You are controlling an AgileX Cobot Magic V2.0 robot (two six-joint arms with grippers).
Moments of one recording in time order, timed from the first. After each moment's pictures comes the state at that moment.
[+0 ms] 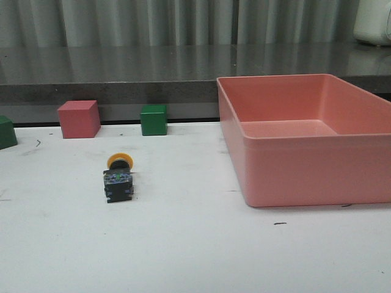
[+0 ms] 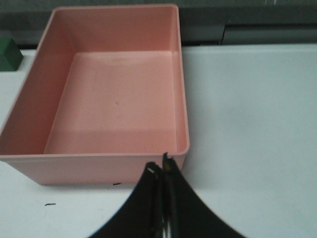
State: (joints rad) left arm 0.06 0.39 -0.41 0.10 0.20 -0.07; right arm 0.06 0.56 -0.56 -0.05 0.52 0.14
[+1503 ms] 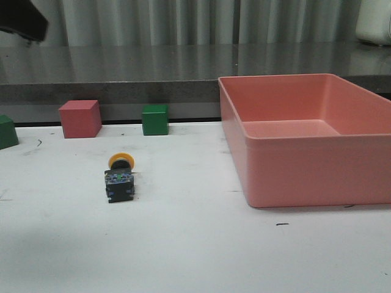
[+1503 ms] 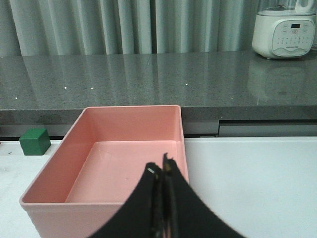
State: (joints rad) left arm -0.39 1.17 -0.79 0.04 0.24 -0.07; right arm 0.06 0.07 -0.35 -0.06 0.37 0.14
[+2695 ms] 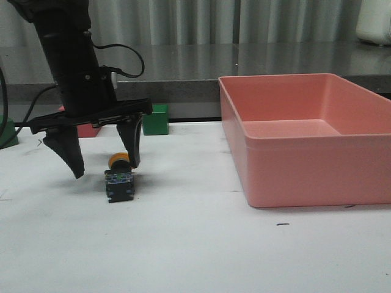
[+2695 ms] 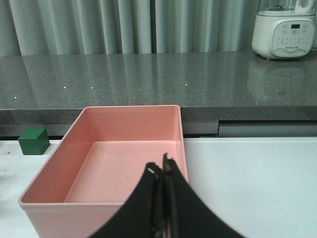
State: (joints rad) left arm -0.35 2.13 -1.67 -0.20 1.13 -0.26; right arm 0.06 0.07 -0.35 -0.06 0.37 0.14
